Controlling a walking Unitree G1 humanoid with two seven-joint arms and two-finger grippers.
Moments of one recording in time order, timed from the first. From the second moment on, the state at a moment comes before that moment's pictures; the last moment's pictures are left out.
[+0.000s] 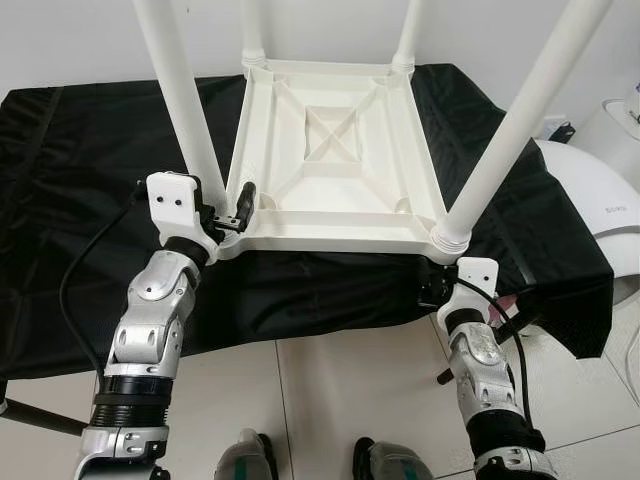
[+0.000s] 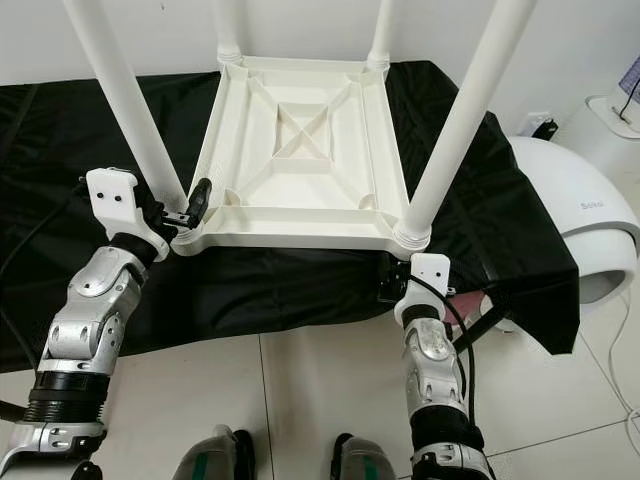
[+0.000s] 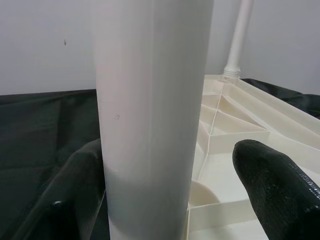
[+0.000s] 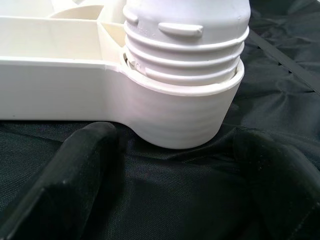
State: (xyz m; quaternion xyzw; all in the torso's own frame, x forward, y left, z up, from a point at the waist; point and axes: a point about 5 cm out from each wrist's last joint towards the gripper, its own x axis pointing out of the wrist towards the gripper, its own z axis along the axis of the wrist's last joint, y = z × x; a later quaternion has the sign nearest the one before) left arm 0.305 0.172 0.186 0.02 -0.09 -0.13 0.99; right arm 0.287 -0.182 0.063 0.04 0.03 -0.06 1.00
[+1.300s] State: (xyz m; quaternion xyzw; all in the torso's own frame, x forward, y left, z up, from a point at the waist) left arm 0.307 0.176 0.194 0.03 -0.10 -0.13 0.99; right arm 0.289 -0.176 0.114 0.03 -0.05 -0.03 1.00
